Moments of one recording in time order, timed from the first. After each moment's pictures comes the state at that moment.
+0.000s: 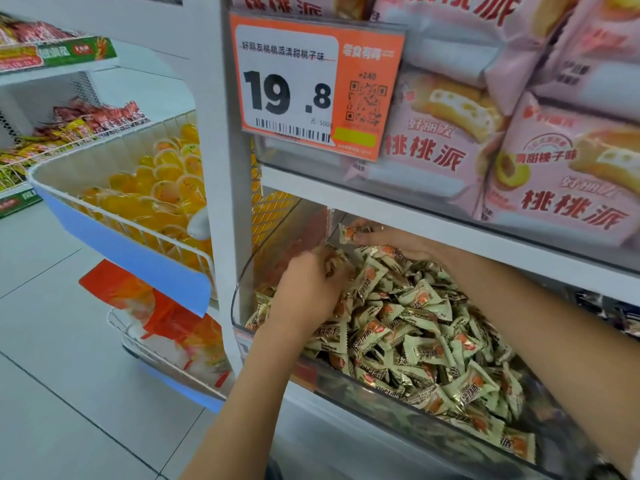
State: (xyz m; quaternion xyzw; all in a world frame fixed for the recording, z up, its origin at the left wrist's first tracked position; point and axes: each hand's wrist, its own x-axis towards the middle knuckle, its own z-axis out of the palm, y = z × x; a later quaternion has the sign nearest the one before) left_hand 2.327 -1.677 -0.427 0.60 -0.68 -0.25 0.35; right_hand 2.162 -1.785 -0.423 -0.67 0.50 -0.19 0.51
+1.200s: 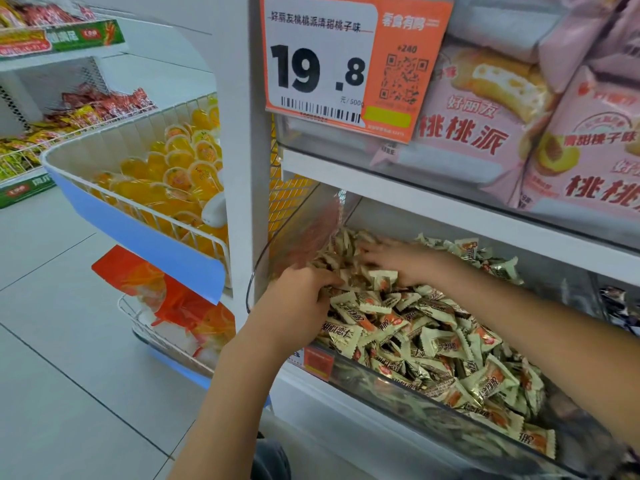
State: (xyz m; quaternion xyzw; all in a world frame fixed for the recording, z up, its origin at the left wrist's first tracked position) left_hand 2.365 -1.648 -0.430 0.57 -0.75 -0.24 0.22; right_hand 2.172 -1.762 -0.440 -0.84 0.49 0.22 0.09
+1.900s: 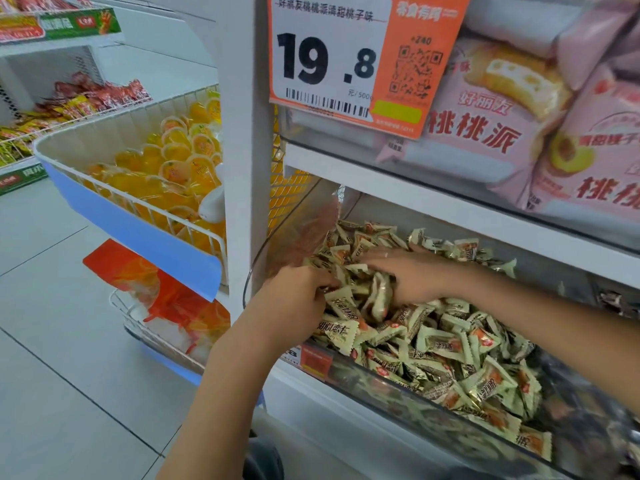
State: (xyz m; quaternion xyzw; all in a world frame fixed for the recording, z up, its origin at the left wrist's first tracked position) left_hand 2.369 -1.652 -0.433 0.57 -0.76 -0.25 0.20; right_hand 2.166 -1.731 -0.426 -0.86 0.46 0.18 0.11
